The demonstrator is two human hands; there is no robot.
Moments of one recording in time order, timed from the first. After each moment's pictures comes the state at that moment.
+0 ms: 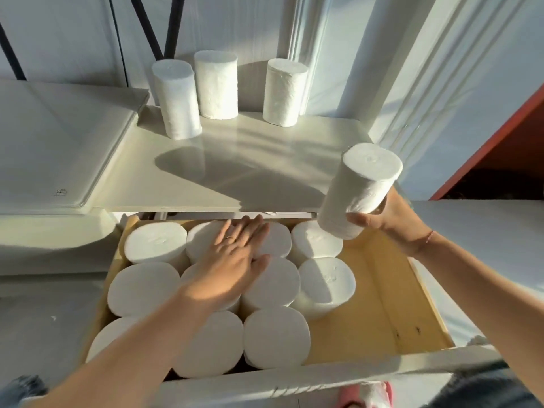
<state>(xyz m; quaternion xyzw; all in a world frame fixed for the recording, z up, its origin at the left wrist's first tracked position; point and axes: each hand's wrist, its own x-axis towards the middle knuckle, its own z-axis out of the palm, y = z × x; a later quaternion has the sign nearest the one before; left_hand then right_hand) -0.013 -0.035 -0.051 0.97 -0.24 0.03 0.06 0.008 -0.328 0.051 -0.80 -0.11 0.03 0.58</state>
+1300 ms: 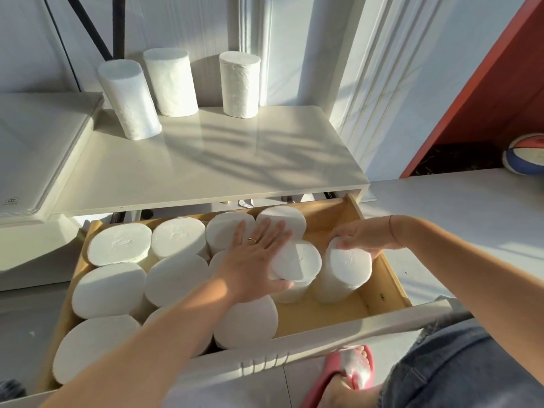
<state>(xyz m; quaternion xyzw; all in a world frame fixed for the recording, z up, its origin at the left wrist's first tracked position) -0.040 -0.116 -0.052 0.94 -0.34 -0.03 0.09 -0.025 -0.387 0.019 -0.87 0.03 0.42 0.26</state>
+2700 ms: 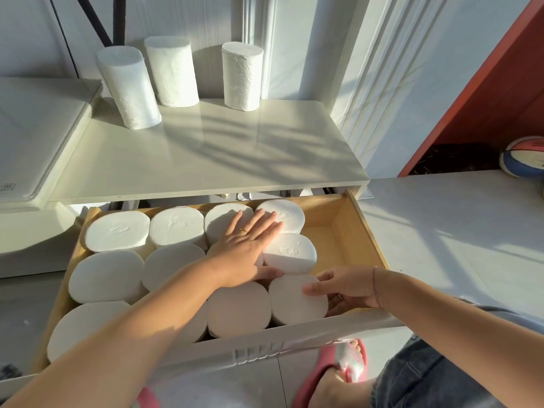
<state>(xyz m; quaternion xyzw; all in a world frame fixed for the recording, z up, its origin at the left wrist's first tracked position) -0.027 -0.099 -0.045 0.92 -0.37 -0.08 0.07 -0.100 -0.334 -0.018 -0.70 0.18 0.46 0.52</state>
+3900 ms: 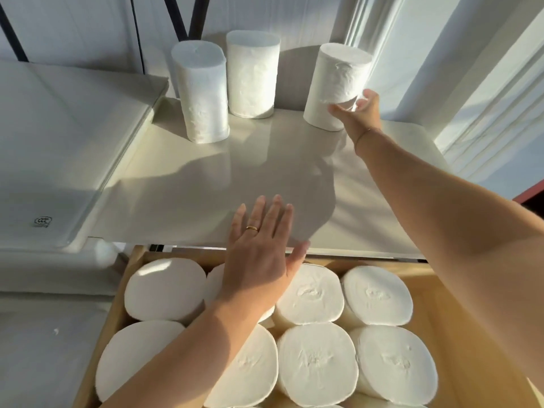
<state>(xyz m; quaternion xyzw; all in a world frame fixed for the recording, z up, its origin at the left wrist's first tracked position) 0.051 -0.042 -0.029 0.97 -0.12 0.16 0.11 0.311 -0.232 0.023 -0.81 0.09 -0.12 0.57</state>
